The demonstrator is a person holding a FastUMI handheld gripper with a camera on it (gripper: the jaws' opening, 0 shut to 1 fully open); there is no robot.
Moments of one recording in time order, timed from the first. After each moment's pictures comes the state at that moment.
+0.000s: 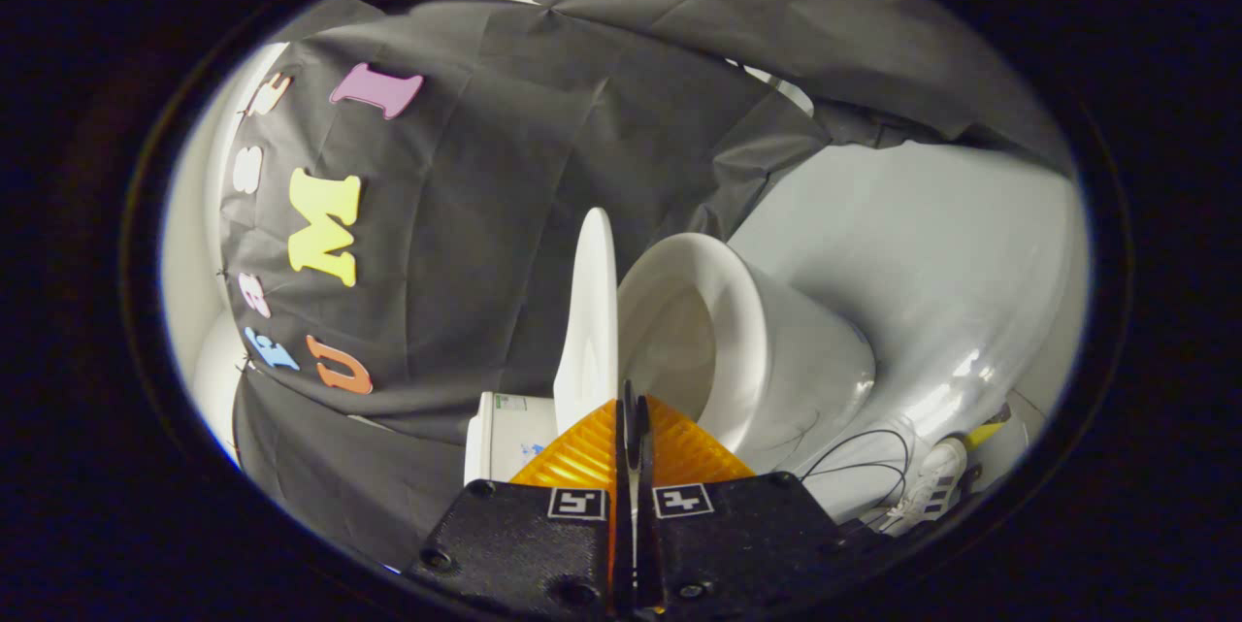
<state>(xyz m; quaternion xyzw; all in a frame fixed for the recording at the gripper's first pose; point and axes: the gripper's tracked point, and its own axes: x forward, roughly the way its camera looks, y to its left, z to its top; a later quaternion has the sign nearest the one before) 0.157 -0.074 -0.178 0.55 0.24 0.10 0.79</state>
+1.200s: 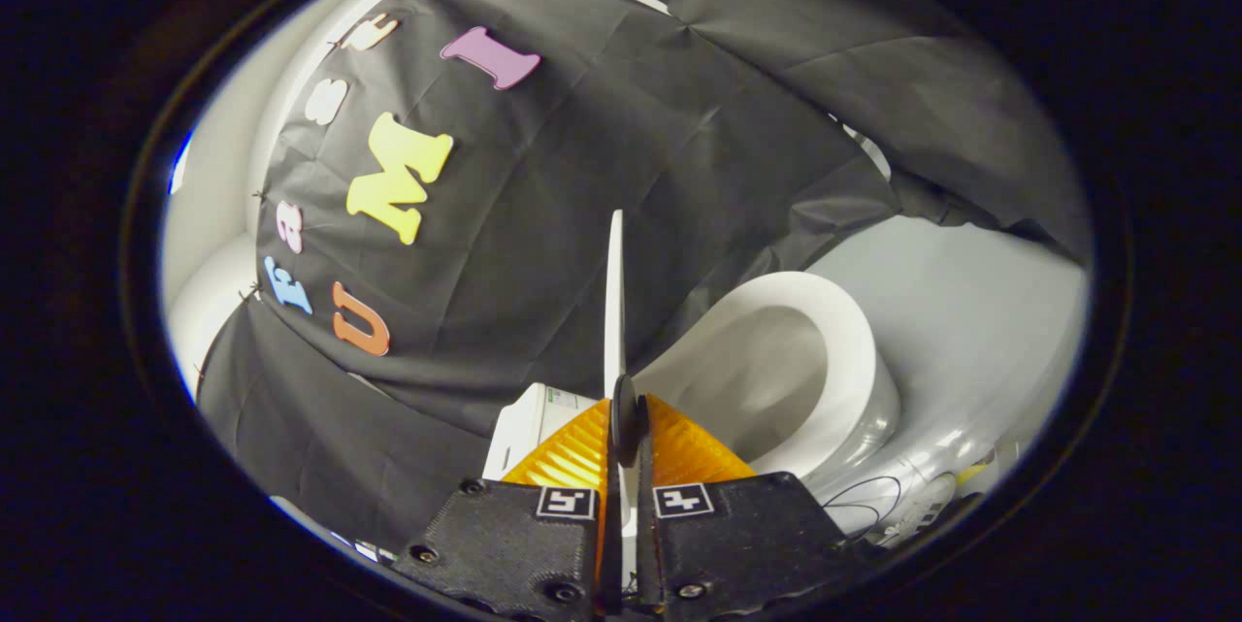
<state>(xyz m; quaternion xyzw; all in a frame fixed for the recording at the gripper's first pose) 0.144 -0.015 -0.076 0.46 0.18 0.13 0.86</state>
